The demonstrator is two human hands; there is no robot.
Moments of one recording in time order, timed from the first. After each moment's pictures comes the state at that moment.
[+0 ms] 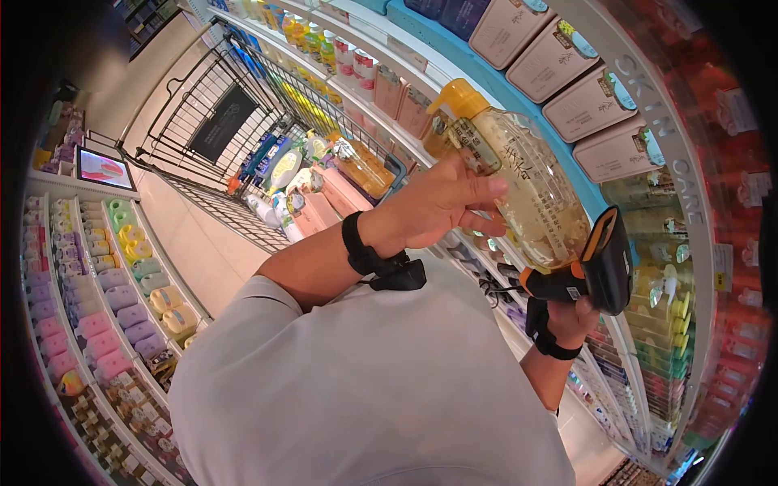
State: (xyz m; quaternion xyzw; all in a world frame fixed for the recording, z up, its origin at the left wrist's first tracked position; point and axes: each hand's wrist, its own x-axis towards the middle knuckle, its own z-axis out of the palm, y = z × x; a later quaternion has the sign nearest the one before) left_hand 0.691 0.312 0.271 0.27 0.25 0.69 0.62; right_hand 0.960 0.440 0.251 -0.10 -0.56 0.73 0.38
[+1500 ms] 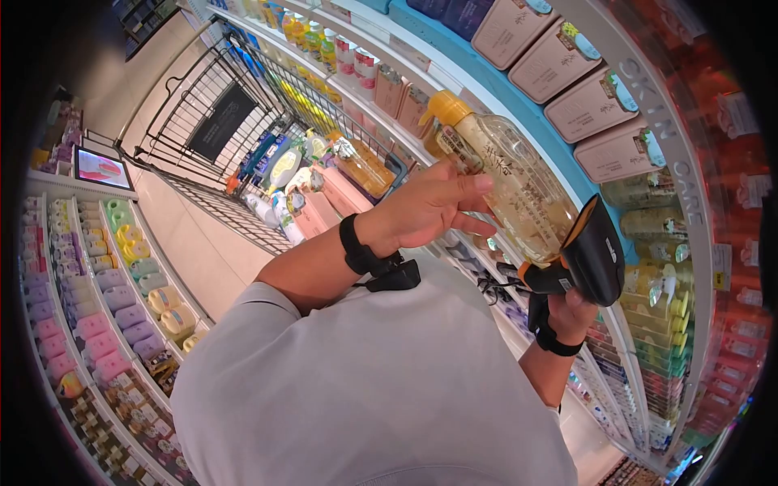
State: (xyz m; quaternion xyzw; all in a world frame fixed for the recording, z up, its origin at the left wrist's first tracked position) left_hand 0.688 0.305 0.255 0.21 0.21 0.71 0.64; right_hand 0.954 0.435 0.249 -0.14 -0.60 0.68 0.40
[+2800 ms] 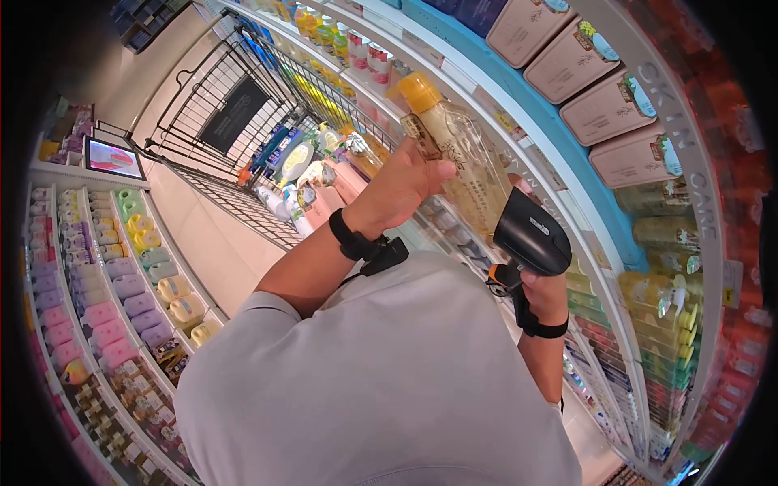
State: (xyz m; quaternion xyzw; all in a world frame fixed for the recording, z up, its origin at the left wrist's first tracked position) left_hand 0.658 0.296 0.211 0.24 0.29 0.79 0.49; right_hand 0.874 0.414 0.265 -0.15 -0.61 0.76 0.18
